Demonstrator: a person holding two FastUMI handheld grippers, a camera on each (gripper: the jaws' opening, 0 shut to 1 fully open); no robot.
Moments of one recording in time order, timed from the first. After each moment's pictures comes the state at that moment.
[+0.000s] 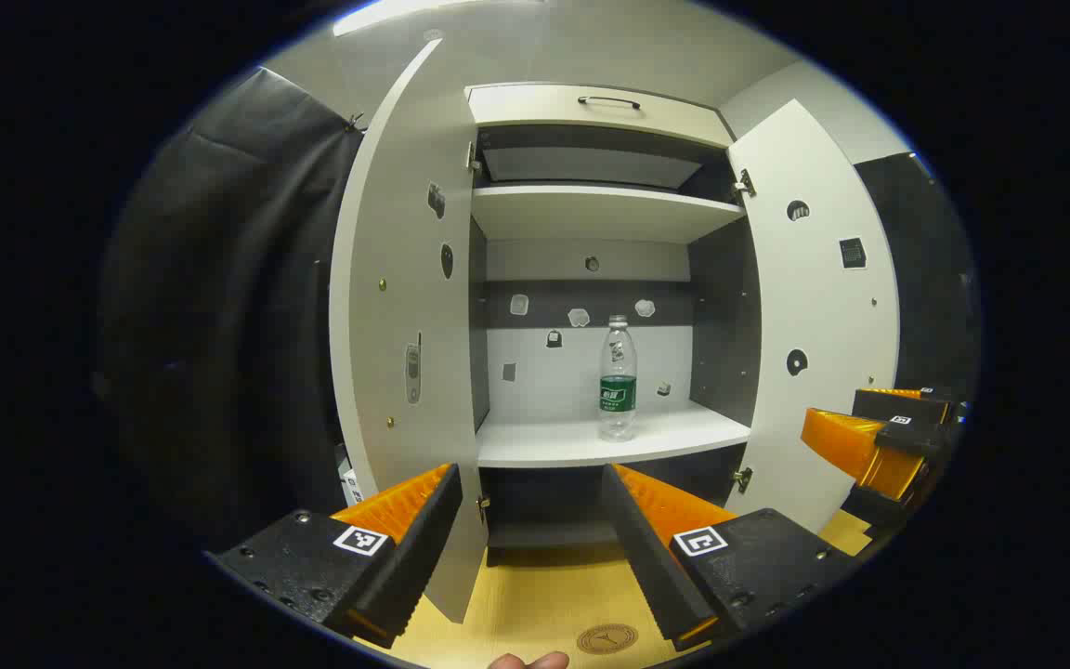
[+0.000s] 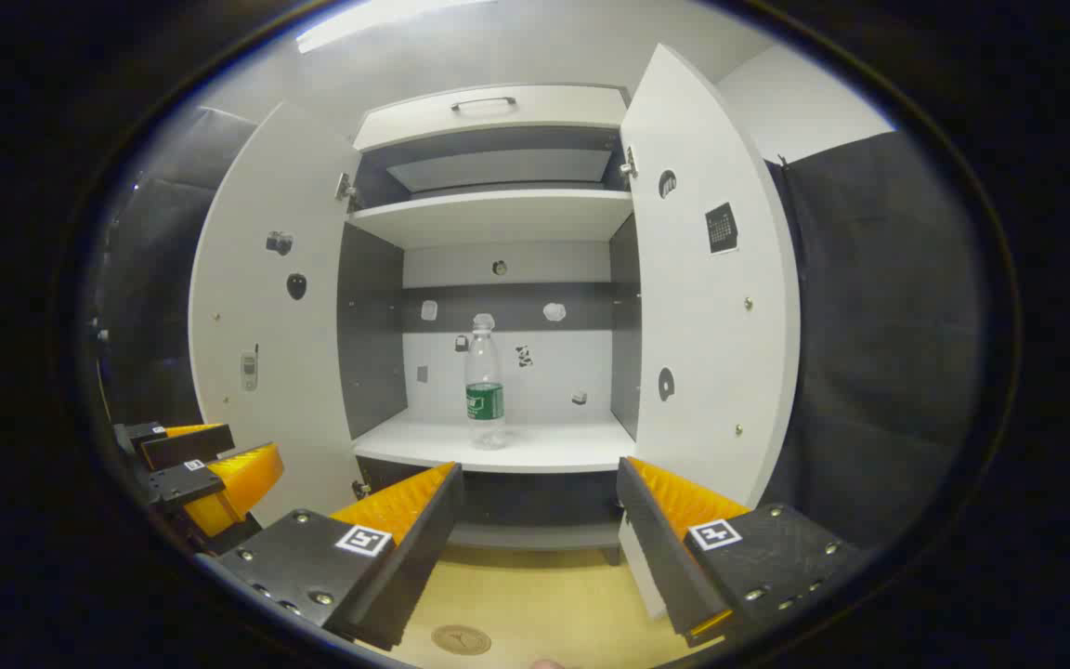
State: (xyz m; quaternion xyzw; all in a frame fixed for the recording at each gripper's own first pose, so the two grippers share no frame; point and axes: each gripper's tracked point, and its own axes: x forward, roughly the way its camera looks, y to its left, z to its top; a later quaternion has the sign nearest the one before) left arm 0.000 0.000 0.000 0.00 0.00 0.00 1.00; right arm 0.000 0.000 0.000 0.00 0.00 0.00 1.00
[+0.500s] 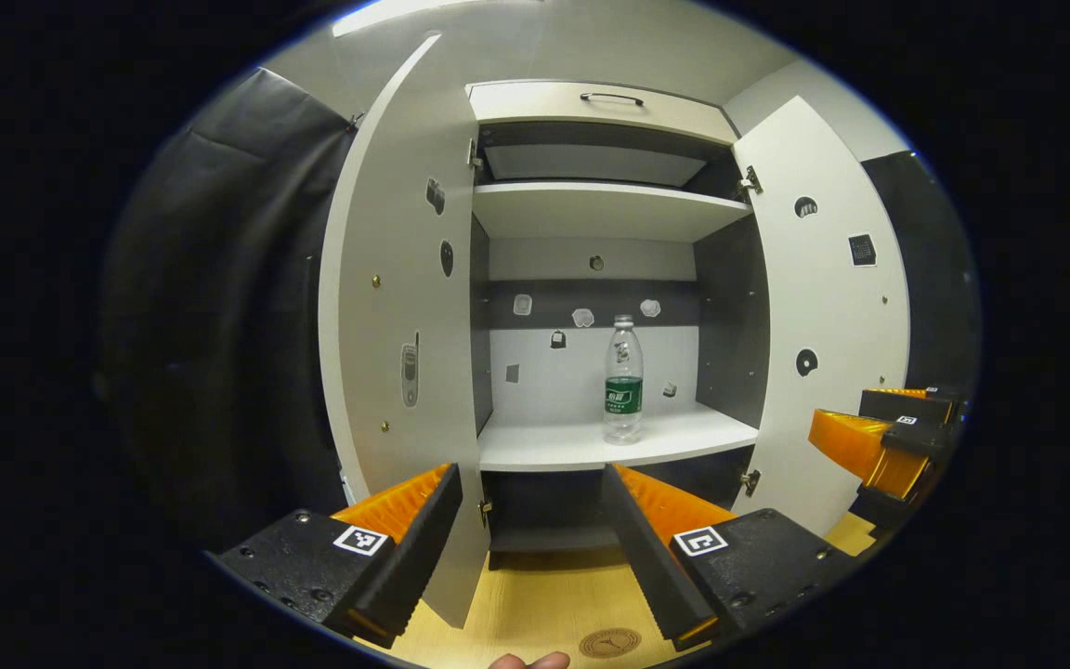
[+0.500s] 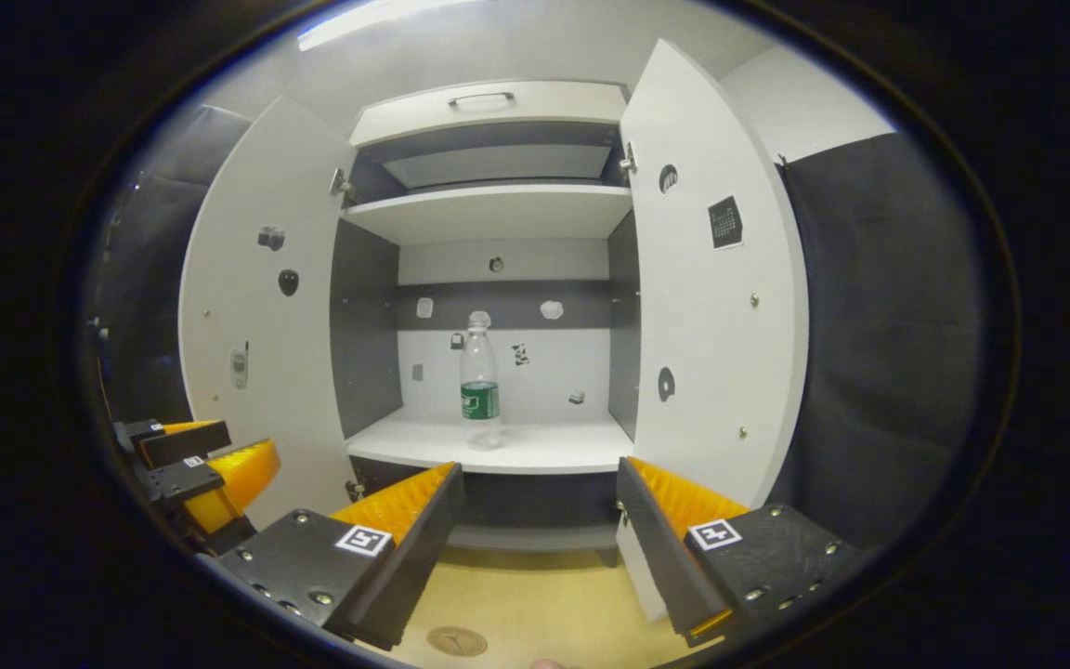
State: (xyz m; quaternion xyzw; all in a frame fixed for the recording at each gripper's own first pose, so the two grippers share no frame) left arm 0.013 0.001 0.000 0.00 0.00 0.00 1.00; right arm 0.009 -0.001 -0.002 0.00 0.00 0.00 1.00
